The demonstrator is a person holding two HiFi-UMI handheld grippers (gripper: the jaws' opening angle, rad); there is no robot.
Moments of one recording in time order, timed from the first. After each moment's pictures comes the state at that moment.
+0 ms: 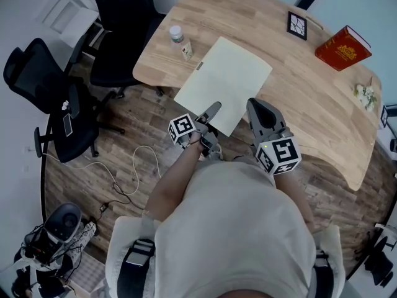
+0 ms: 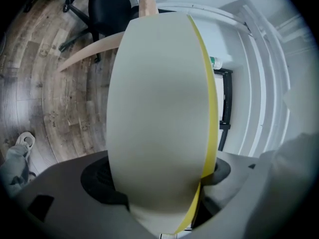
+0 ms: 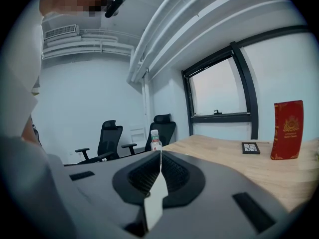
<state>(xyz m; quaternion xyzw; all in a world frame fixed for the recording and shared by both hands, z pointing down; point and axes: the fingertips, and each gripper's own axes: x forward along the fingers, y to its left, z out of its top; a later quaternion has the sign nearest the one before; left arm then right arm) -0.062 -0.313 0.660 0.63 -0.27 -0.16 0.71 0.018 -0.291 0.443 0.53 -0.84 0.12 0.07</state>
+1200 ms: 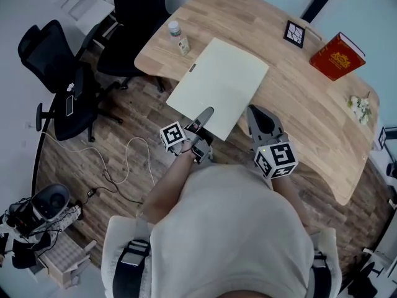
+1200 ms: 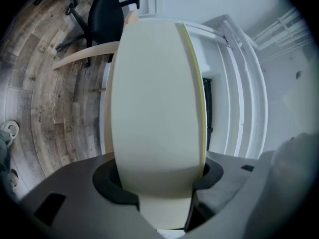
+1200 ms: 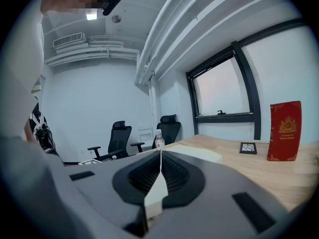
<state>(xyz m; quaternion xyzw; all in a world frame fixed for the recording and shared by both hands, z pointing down) -0.036 -0.255 0.587 0.64 -0.26 -0.27 0.67 0.074 -0.237 0.435 0.48 -0.86 0.11 0.07</state>
